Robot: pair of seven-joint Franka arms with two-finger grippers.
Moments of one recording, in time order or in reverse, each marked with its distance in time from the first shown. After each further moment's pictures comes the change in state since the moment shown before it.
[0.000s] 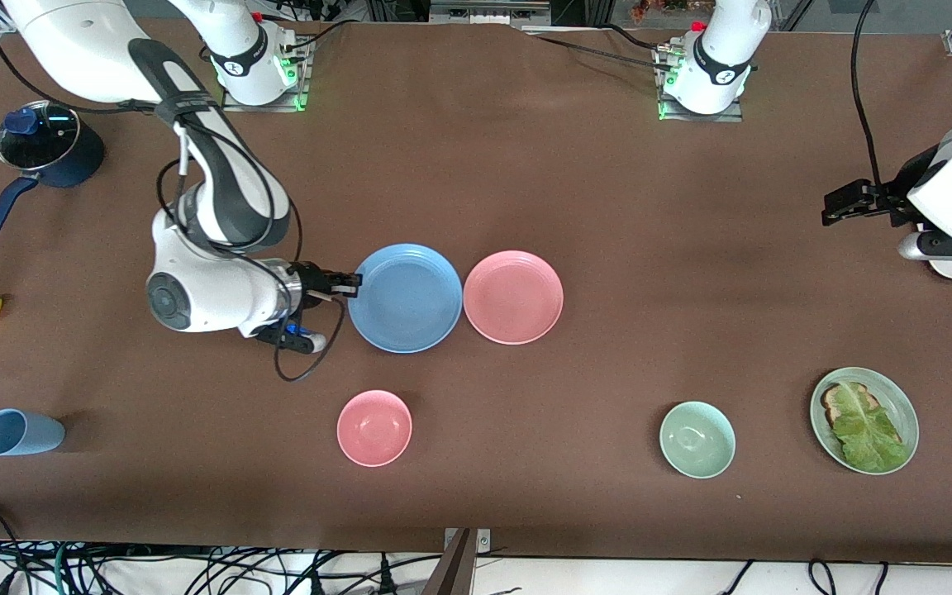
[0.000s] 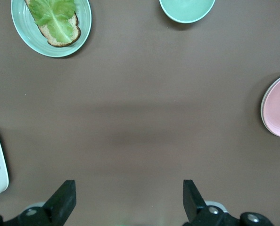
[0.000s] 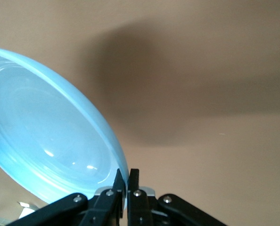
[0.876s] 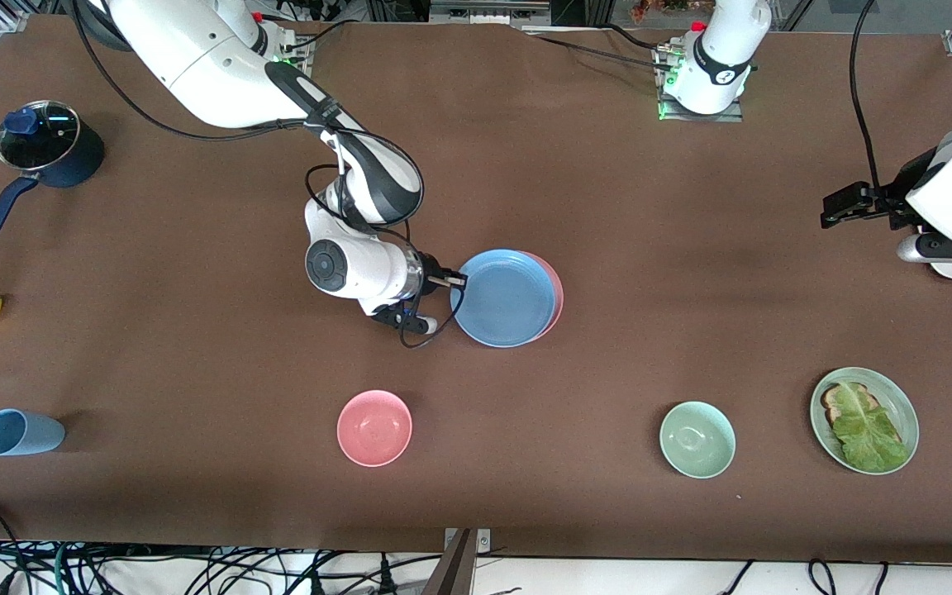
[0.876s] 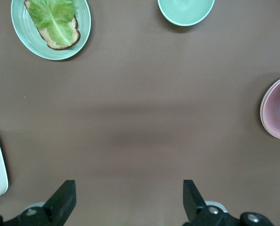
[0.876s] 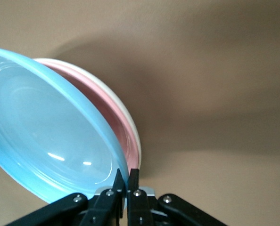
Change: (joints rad) left arm -0.003 0.005 0.000 0.002 0.000 0.010 0.000; right arm 0.249 0.149 0.001 -0.004 0.021 0.373 0.154
